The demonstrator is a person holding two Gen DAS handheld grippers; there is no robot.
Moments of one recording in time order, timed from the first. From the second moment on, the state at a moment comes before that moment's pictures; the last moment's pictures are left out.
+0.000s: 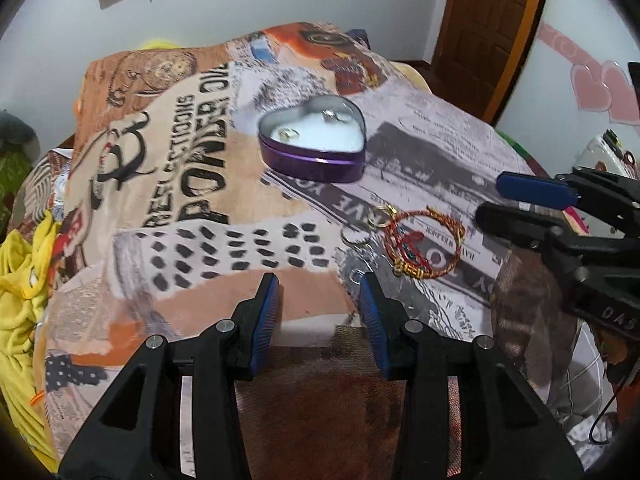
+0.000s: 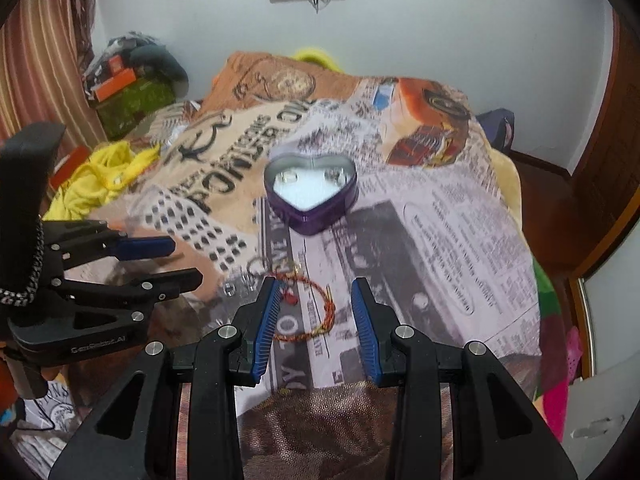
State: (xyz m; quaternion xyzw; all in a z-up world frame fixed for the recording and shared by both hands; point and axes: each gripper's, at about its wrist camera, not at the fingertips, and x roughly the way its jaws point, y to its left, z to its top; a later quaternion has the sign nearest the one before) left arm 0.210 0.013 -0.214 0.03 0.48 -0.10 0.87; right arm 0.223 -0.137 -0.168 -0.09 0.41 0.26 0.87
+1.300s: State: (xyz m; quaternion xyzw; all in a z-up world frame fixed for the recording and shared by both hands) left arm 0.228 0.004 -0.238 0.01 0.47 -0.15 0.87; right arm 0.235 -0.108 -0.210 -0.10 0.45 0.30 0.83
